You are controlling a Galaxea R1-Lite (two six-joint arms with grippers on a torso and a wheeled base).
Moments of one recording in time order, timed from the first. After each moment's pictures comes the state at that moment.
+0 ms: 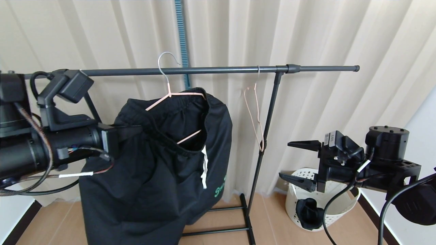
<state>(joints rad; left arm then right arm) -0.28 1.40 -0.82 -0.29 -0.23 0.00 0.16 1.85 -0.57 -0.94 0.79 -0.49</state>
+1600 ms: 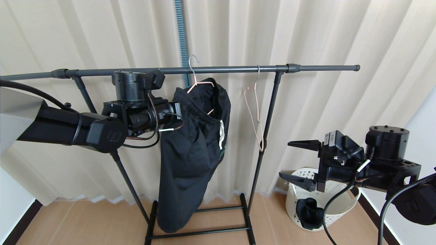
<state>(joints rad) -0.33 2.00 -1.30 -0.48 -0.10 -0.17 0.17 1.85 -0.57 -0.94 0.79 -0.49</state>
